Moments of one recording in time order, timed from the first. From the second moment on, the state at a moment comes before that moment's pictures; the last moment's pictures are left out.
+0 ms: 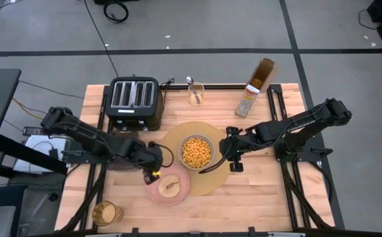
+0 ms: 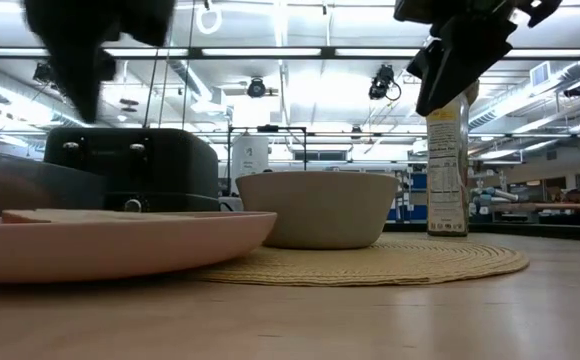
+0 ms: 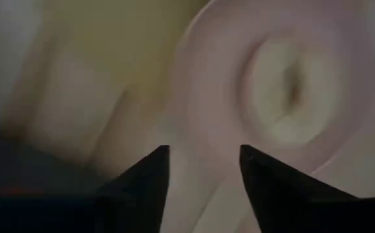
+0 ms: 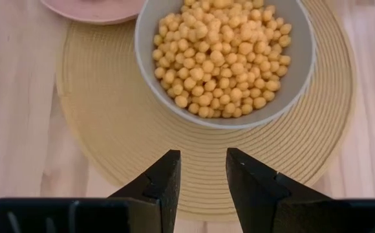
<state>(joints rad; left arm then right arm) -0.37 1.44 1.11 -0.98 -0.09 -0.85 0.25 1.37 1.03 -0.70 0.15 0.18</state>
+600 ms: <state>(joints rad) -0.32 1.09 0.90 -1.37 -0.14 -1.35 0.25 1.37 1.03 -0.71 0.16 0.18</state>
